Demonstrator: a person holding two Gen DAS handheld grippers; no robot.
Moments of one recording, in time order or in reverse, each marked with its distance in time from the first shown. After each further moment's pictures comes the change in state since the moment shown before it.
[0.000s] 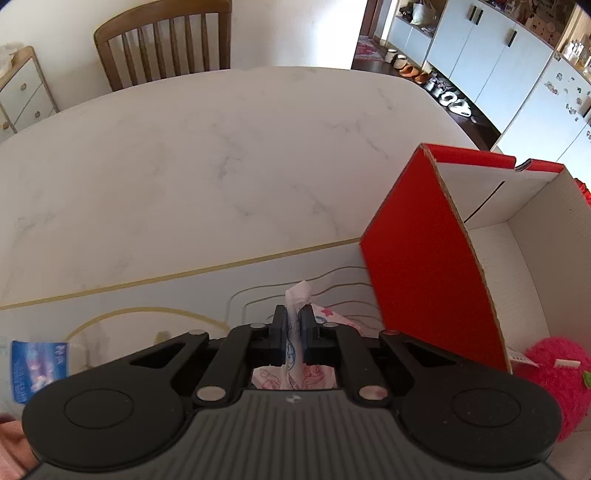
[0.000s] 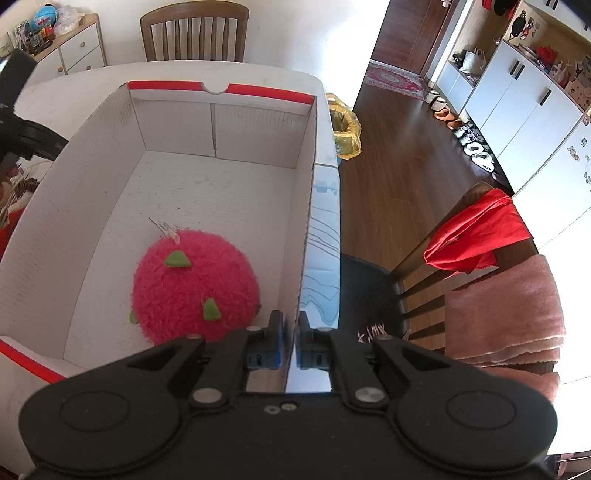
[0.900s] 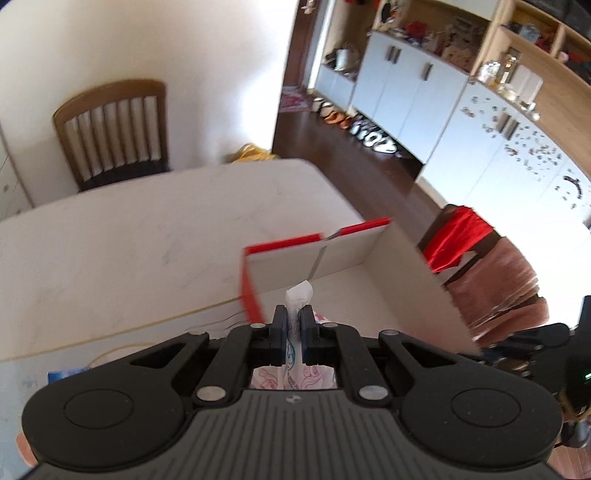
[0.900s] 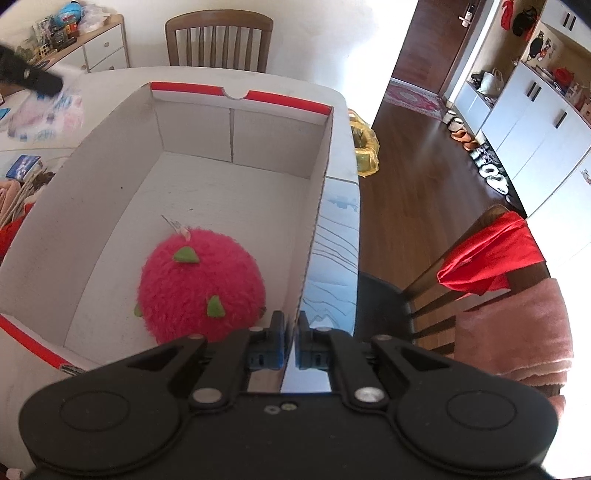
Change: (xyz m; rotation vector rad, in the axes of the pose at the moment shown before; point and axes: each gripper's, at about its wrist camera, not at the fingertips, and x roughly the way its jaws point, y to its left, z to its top) left arm -0.158 -0.063 0.005 0.141 -0.177 -0.181; right arm 0.006 0.006 -0.002 -0.070 -0.051 0.041
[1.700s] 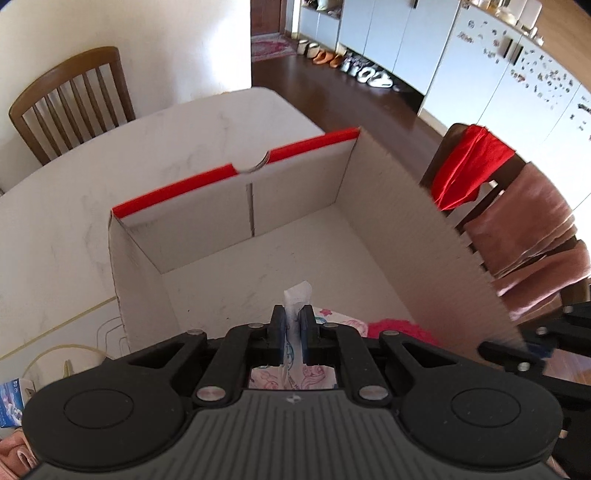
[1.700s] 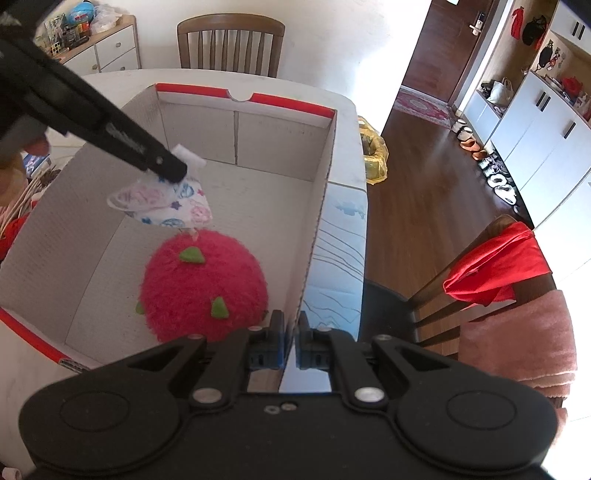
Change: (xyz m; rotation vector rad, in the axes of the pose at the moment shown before) left arm 0.137 -0.062 -0.018 0.101 0.193 0.060; right arm 0.007 -0.003 -0.001 -0.026 -0.017 0.022
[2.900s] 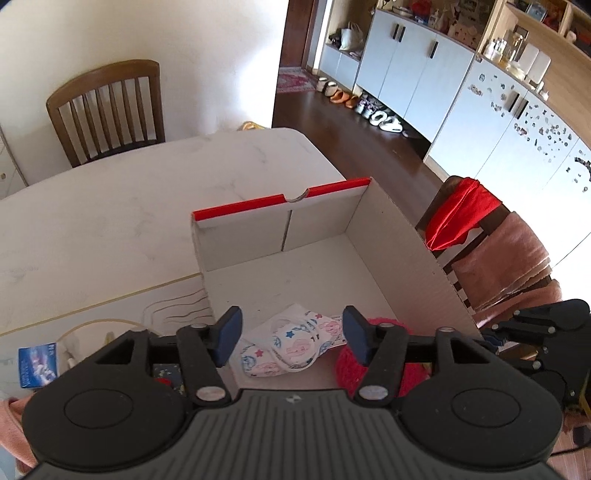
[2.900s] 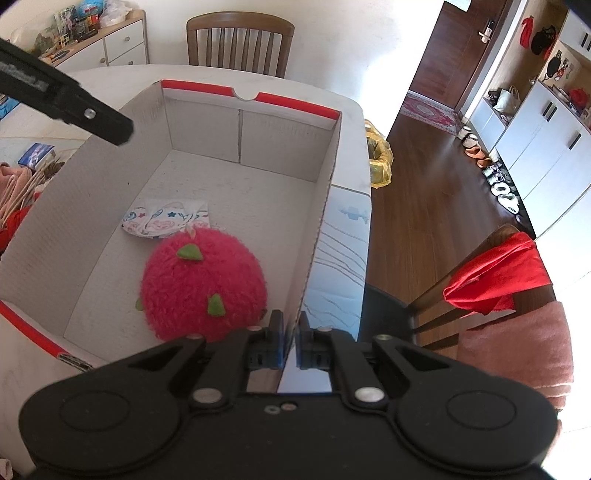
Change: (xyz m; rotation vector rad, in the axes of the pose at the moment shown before) left arm -0.090 0.027 -0.027 -0.115 -0.128 -0.013; right arm -0.001 0.003 0.002 -0.038 -0.003 0.001
